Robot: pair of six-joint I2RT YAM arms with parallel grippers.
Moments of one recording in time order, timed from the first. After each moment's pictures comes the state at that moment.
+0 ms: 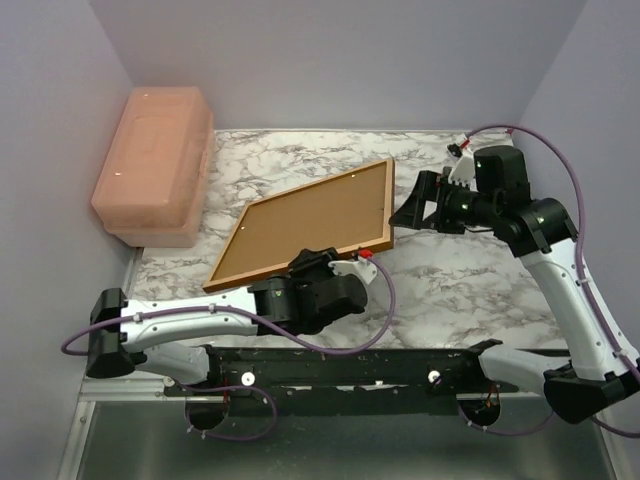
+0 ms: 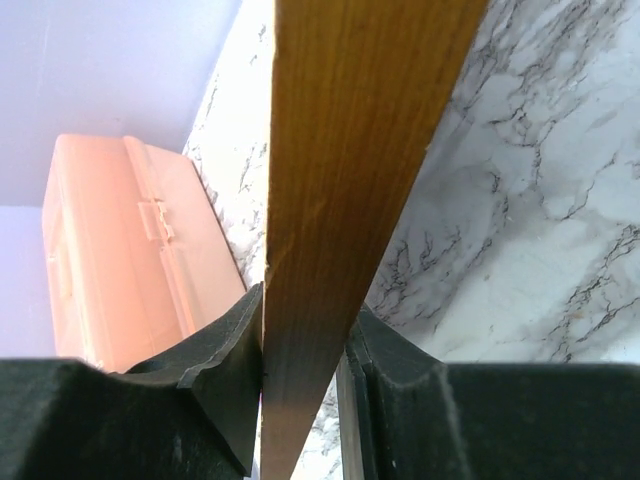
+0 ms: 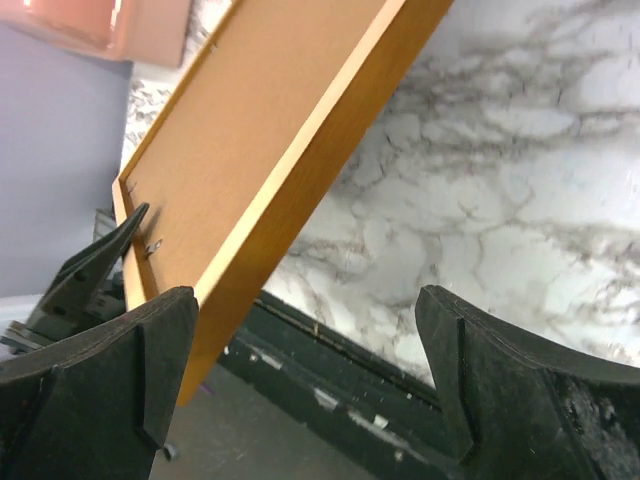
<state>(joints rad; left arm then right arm) -1.38 1.30 1.10 -0.69 -1.00 0.11 0.37 1.15 1.43 -0.99 -0.35 0.48</state>
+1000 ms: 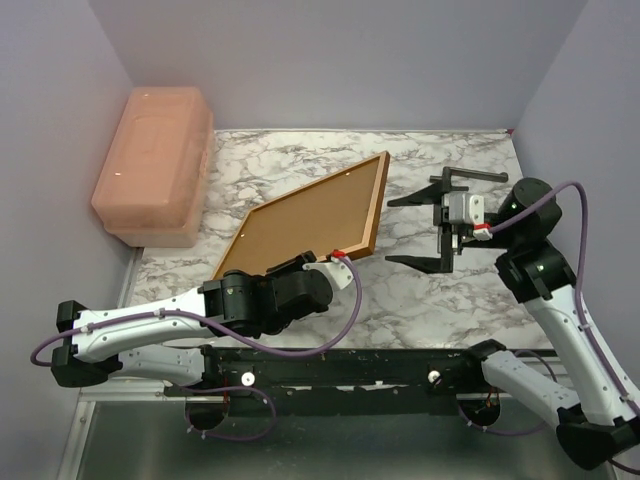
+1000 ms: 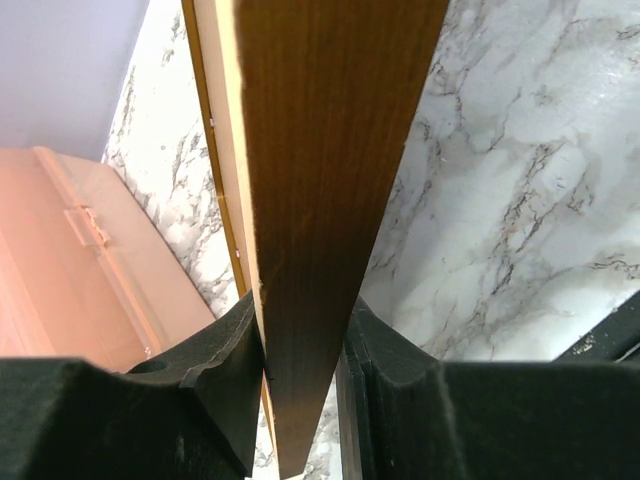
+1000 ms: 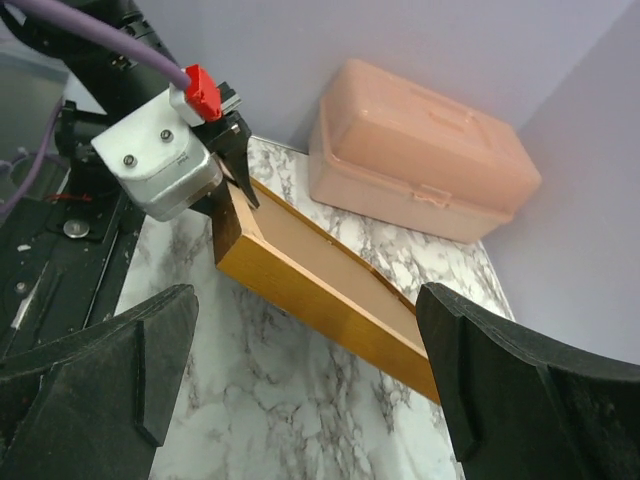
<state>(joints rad) -1.38 1.08 1.14 -0.90 -0.76 0.08 0.37 0.86 1.07 -0.18 -1.11 -0.41</state>
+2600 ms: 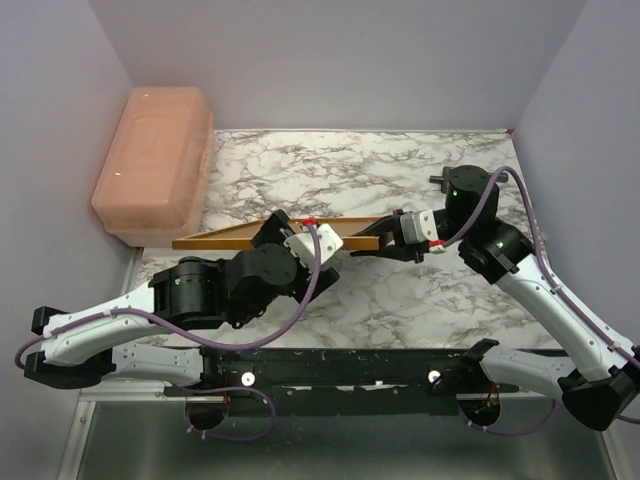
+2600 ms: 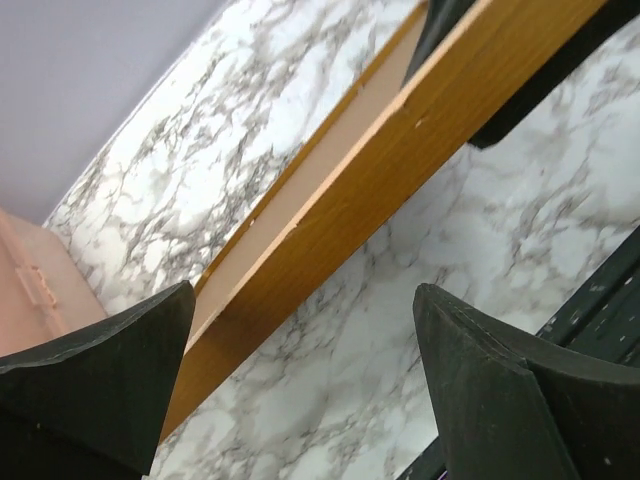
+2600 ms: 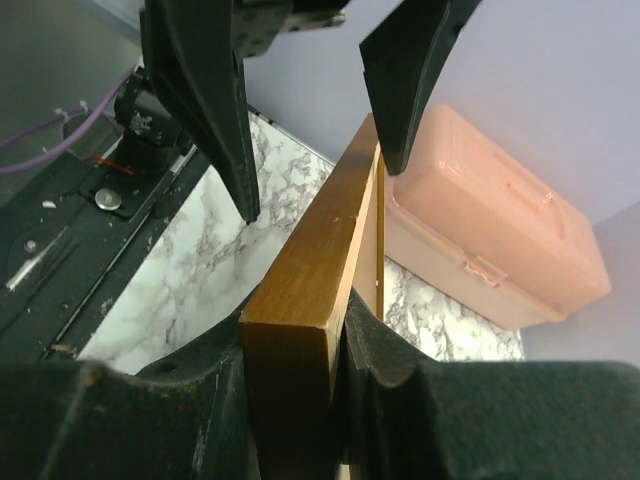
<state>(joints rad) -1.38 1.02 1.36 -0.88 -0.67 0.03 0.62 1.08 1.15 -0.29 -1.16 -0.80</state>
